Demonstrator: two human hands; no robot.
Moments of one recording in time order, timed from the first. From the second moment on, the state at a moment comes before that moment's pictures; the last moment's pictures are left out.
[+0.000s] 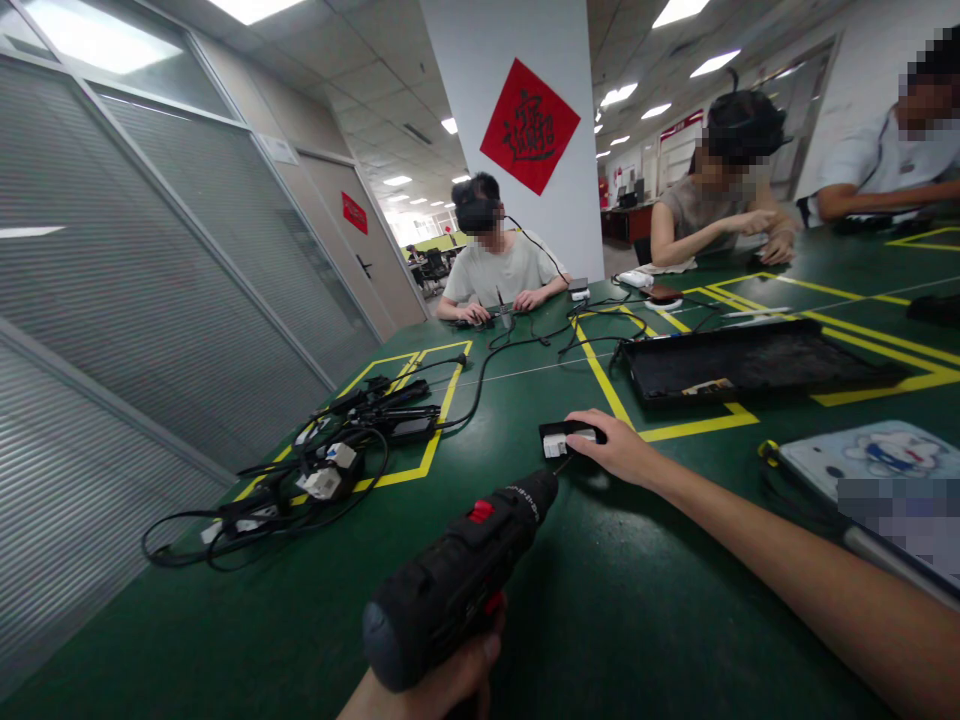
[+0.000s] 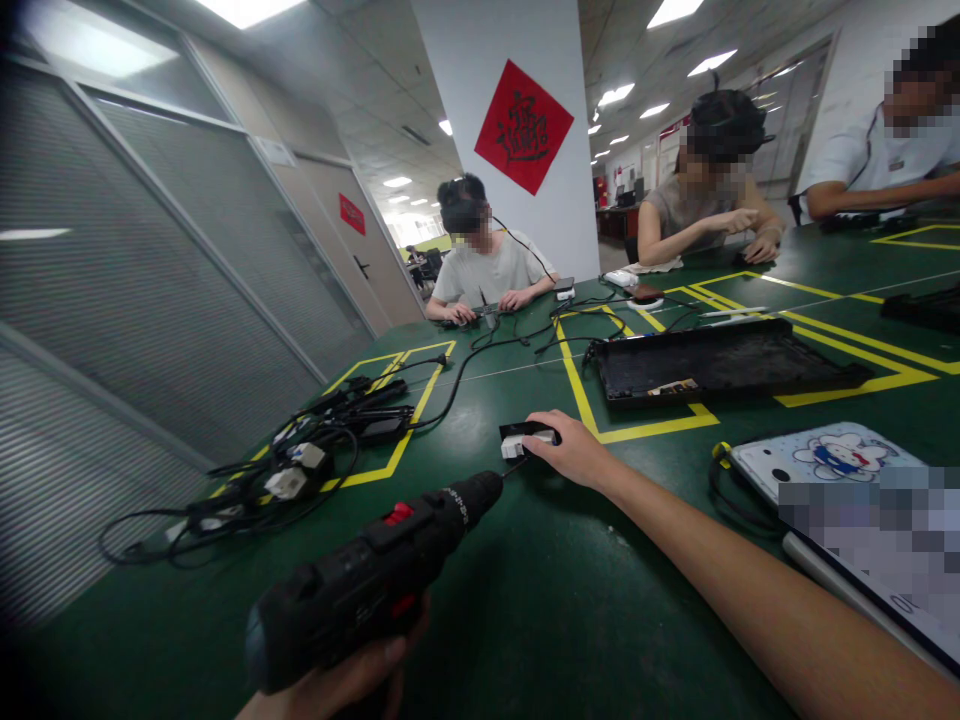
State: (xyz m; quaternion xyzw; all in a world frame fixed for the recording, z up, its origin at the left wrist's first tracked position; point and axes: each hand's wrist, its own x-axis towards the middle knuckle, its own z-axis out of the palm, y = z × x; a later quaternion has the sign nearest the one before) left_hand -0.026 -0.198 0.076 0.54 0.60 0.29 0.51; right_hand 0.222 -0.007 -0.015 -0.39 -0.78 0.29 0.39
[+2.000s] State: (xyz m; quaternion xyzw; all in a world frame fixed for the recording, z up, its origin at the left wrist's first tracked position) left_hand -0.022 -0.203 0.038 0.87 0.47 -0.07 0.12; right_hand 0.221 -0.005 -0.018 -0.39 -0.78 0.30 0.40
